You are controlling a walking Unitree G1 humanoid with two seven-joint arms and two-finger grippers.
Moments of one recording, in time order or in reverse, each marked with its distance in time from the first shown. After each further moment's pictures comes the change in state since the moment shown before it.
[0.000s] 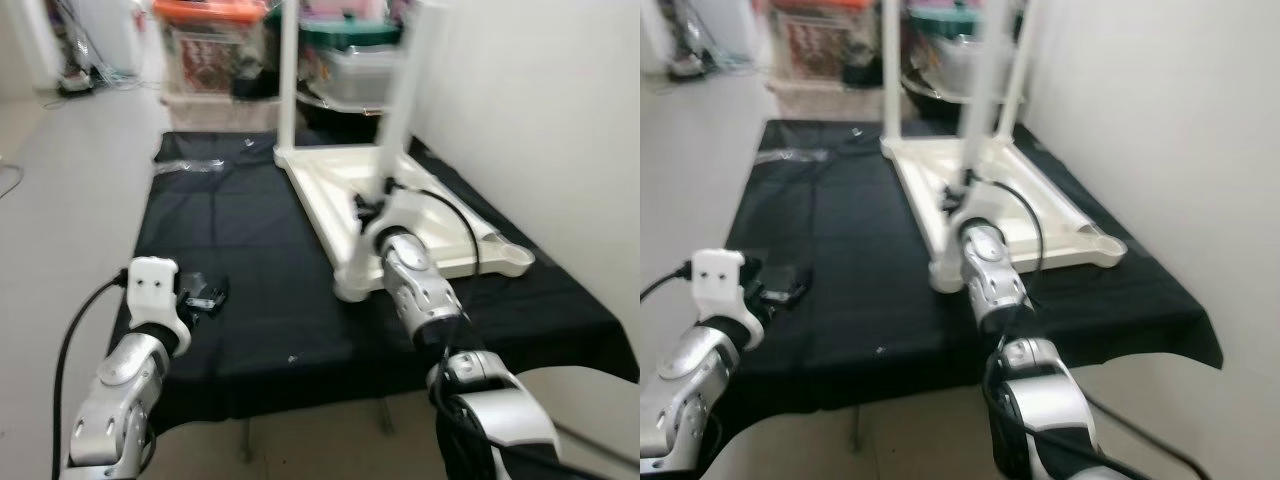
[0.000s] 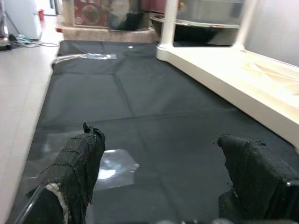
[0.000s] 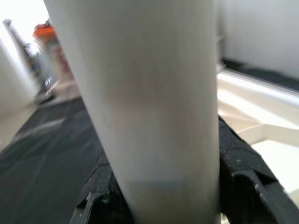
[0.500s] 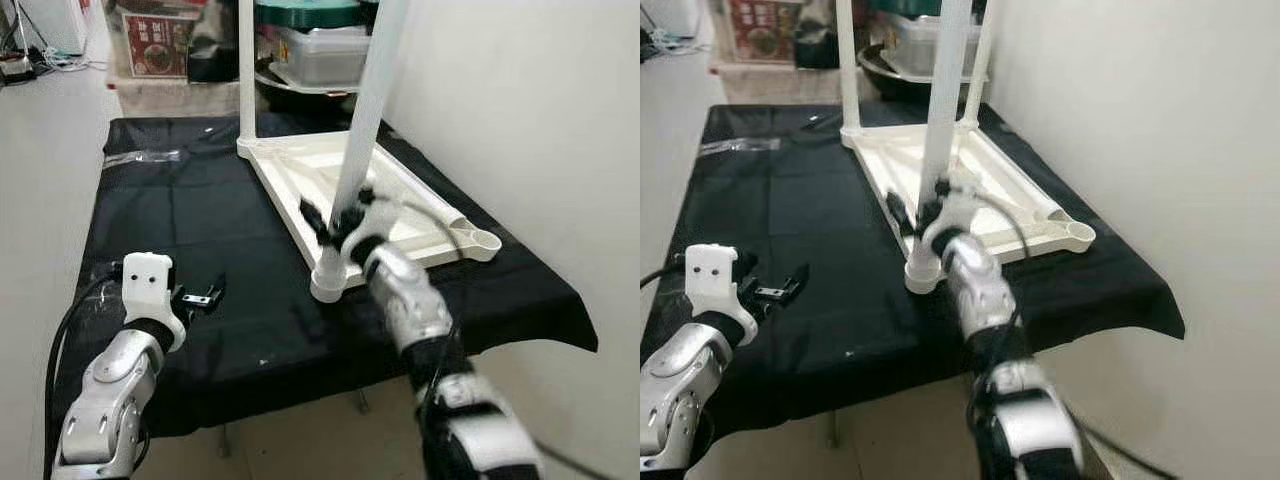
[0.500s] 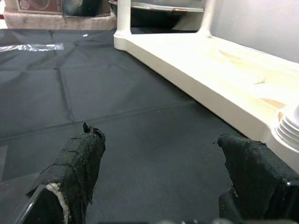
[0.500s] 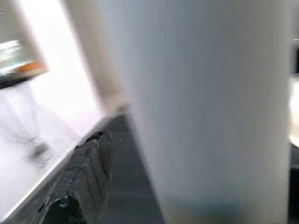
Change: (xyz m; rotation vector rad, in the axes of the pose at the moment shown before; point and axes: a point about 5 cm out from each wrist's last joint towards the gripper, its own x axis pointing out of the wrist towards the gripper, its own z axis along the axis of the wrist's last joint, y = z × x) left arm 0.001 -0.003 0.002 -0.009 -0.007 -0.016; right arm -0.005 0.049 0.040 0.021 -0.142 0.771
